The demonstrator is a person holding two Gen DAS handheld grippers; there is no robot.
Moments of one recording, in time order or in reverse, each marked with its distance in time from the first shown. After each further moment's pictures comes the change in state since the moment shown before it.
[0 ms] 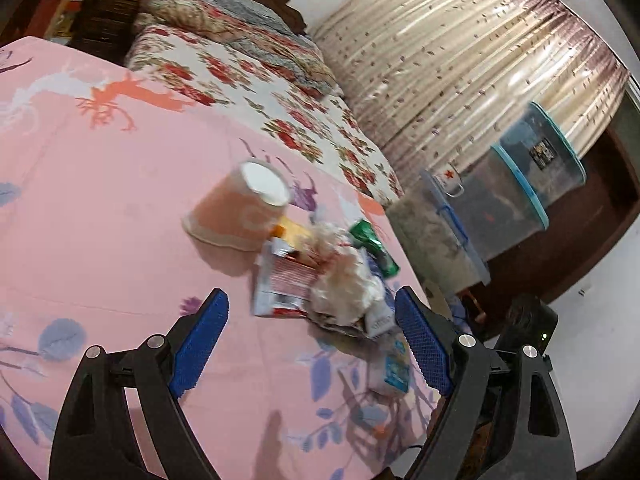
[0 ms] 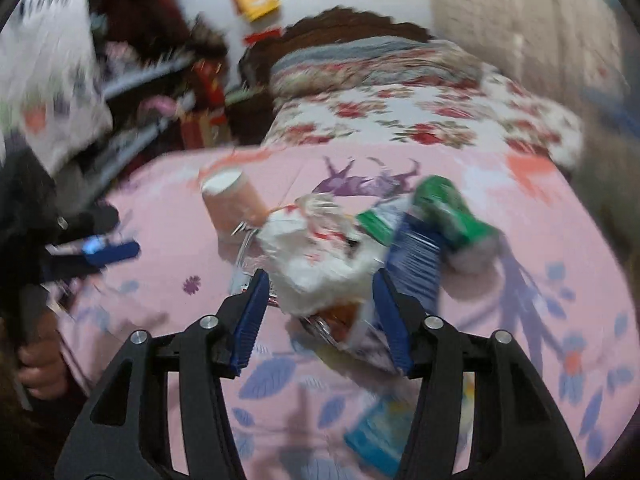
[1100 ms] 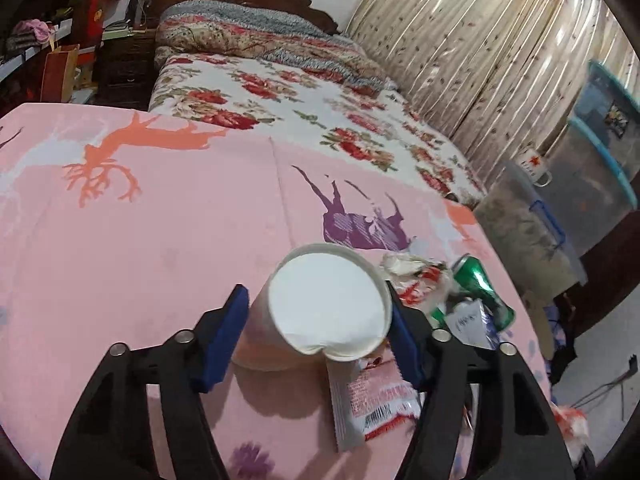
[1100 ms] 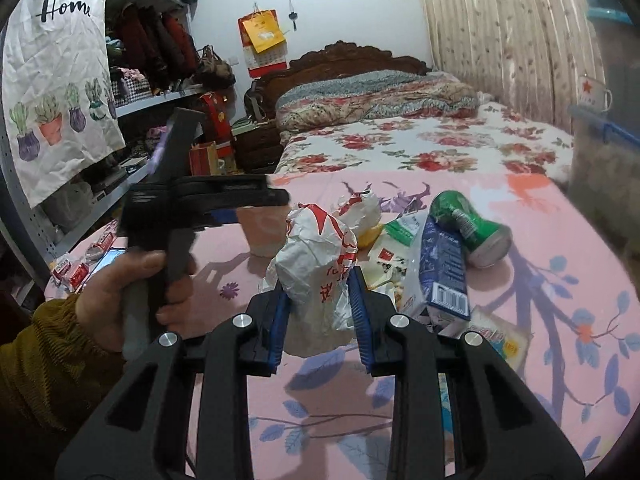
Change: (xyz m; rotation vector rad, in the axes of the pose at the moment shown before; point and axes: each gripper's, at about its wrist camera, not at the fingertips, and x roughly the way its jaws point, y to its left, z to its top) left arm 0.094 0.010 0.057 0.137 -0.014 0.296; right arm -0.034 0.032 -0.034 0.046 -0.158 0.020
